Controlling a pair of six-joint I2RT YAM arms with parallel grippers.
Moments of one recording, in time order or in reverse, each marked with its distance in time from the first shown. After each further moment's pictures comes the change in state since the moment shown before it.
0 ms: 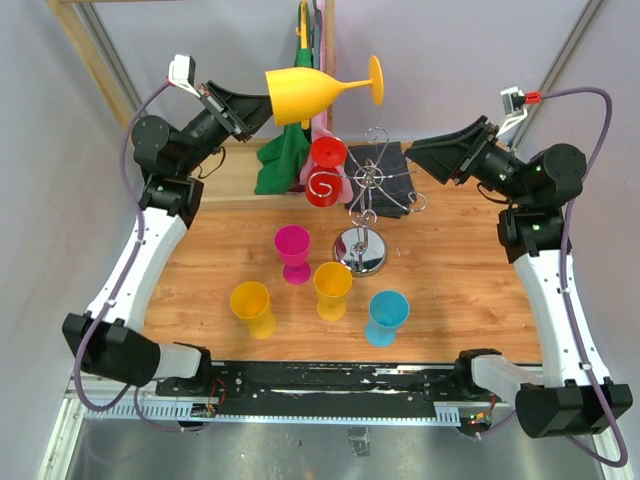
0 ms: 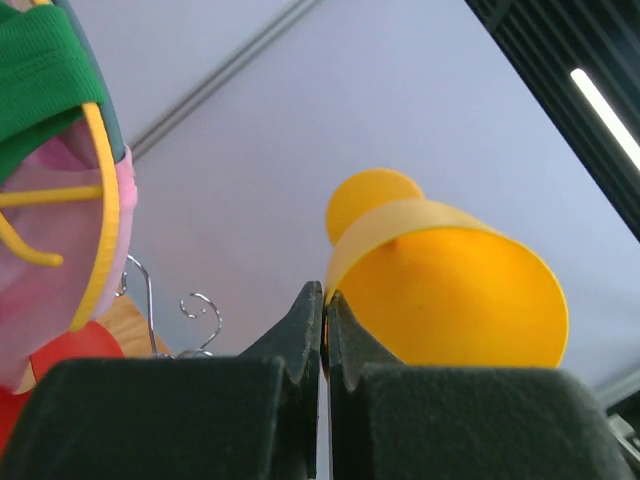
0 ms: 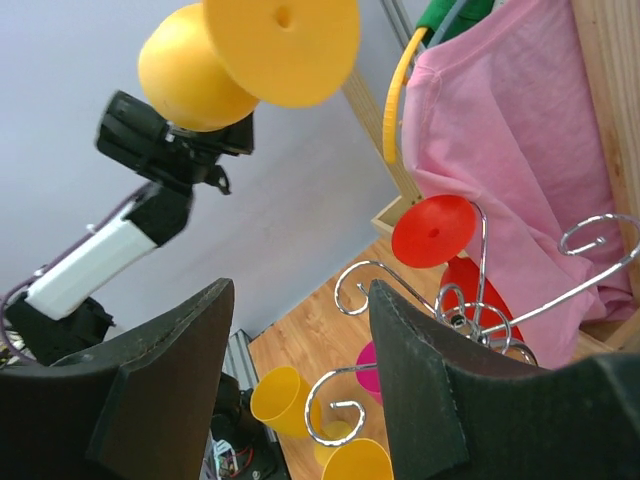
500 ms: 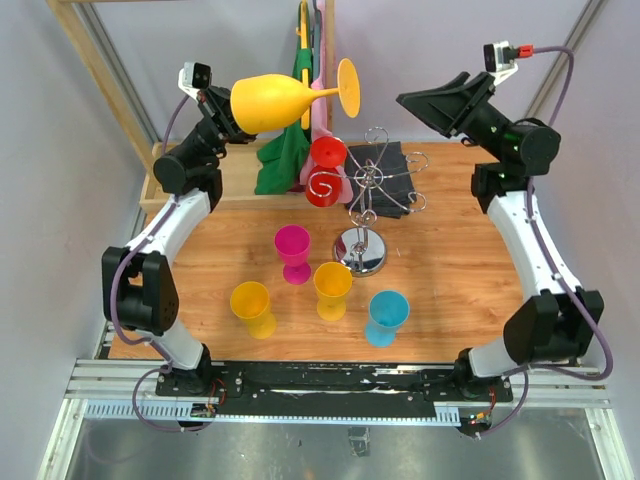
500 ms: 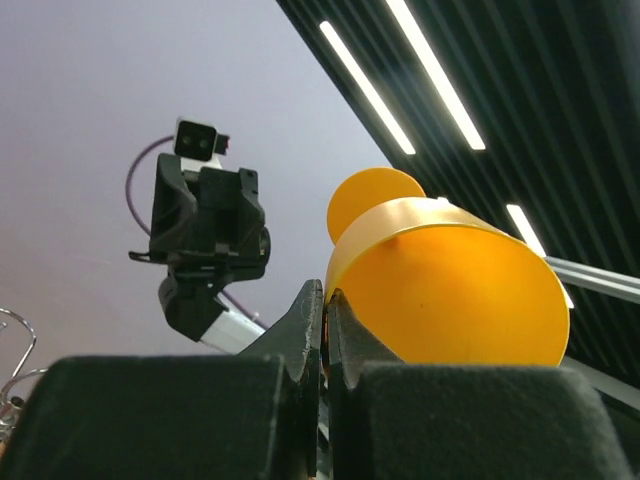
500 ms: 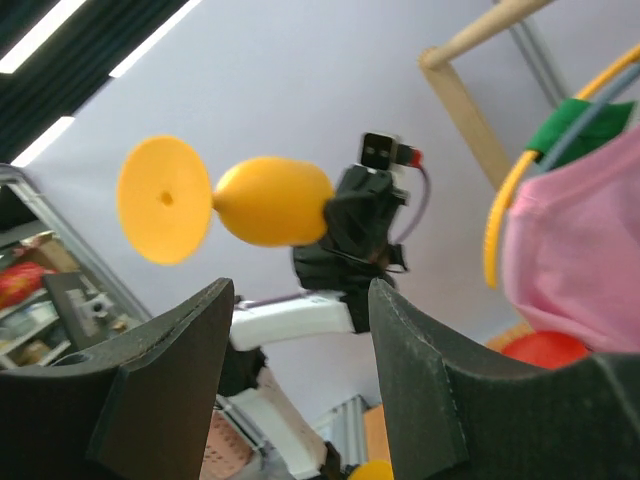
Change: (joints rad) left arm 0.074 0.297 -0.108 1.099 0.151 -0.815; right arm 0.021 0.349 0.141 0.714 -0.020 0.611
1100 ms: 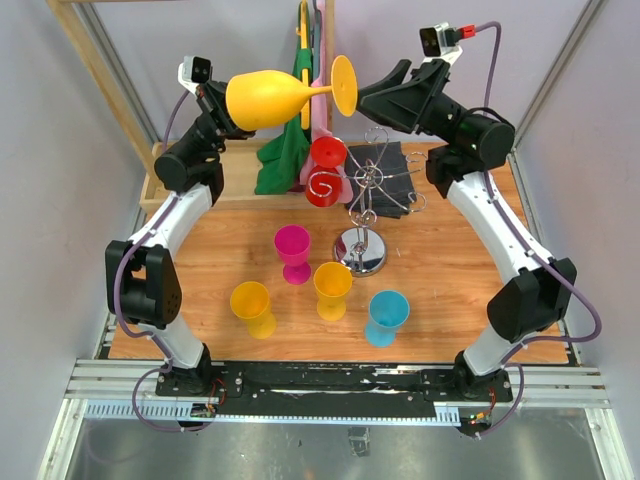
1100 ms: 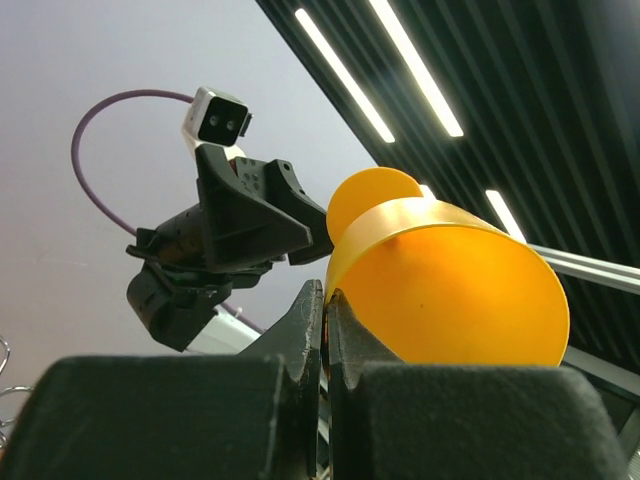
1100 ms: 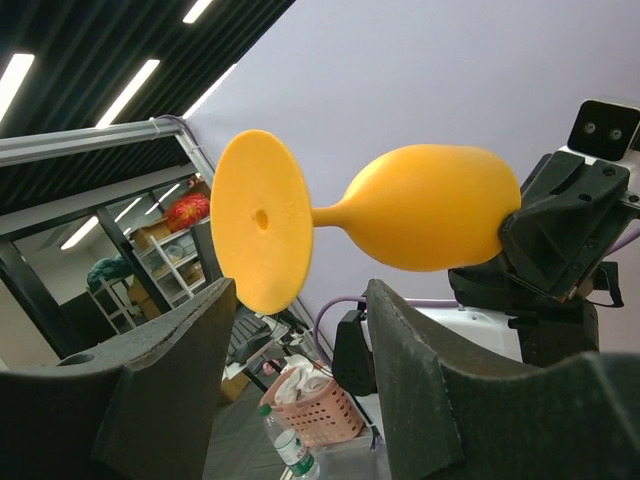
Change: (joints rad) left arm 0.002 0.070 0.070 0.101 -0.001 -0.090; right arm 0.272 0.207 0.274 0.222 0.039 0.278
